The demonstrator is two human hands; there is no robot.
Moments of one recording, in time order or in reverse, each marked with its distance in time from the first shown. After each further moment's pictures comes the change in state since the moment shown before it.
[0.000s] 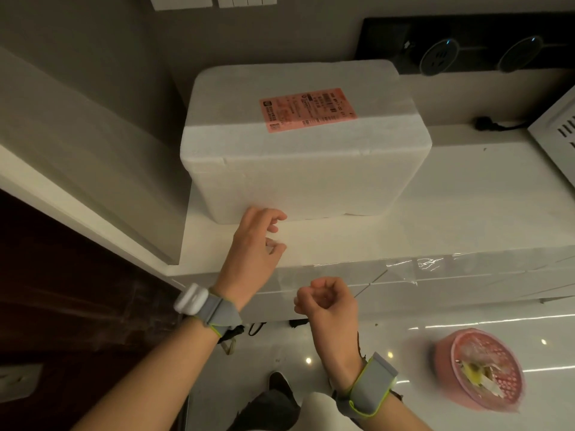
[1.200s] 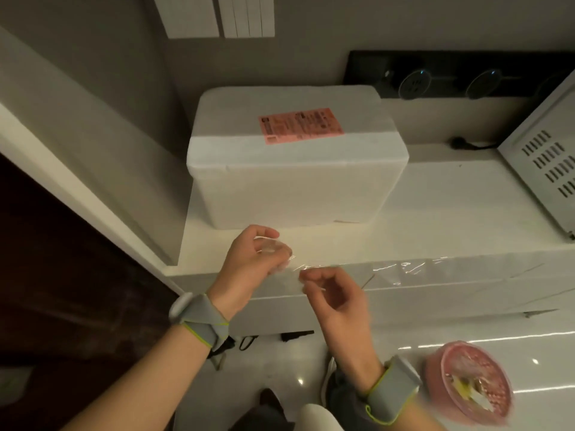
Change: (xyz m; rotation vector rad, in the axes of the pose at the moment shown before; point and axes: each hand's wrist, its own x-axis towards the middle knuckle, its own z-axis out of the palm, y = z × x) left_hand -0.018 0.045 -0.014 -0.690 -0.049 -0.599; right_hand -0.015 -0.042 -0.026 -0.091 -0.183 -0.366
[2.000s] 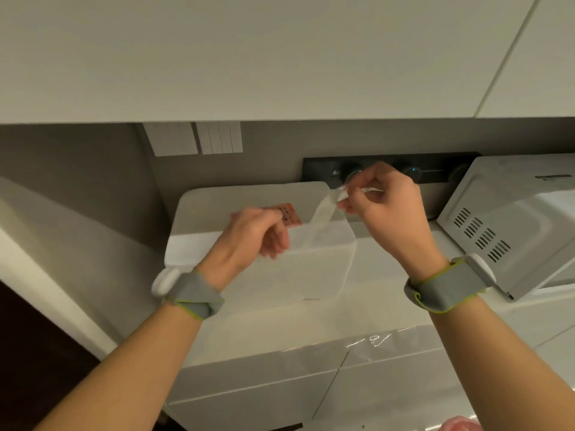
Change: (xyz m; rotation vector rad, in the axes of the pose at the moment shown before) left_hand 0.043 0.170 0.037 0.353 -0.268 0.397; right_hand 0.159 -0.210 -0.080 -0.490 0.151 -0.422
